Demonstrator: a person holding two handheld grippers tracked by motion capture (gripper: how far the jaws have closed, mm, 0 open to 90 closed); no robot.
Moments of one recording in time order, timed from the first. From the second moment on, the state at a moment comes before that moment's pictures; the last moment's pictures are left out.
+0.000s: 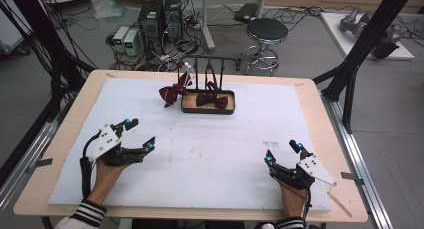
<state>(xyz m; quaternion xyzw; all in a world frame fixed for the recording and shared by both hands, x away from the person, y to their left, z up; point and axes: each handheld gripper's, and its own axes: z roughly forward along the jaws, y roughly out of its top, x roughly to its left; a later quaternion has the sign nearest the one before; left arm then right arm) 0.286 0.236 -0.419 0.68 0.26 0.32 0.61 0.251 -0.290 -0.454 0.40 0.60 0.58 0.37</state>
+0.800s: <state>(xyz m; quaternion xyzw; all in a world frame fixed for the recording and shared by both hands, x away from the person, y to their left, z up) 0.271 0.270 -0.455 0.63 0.31 0.32 0.64 0.250 -0.290 -0.454 0.40 0.60 0.58 0.38</state>
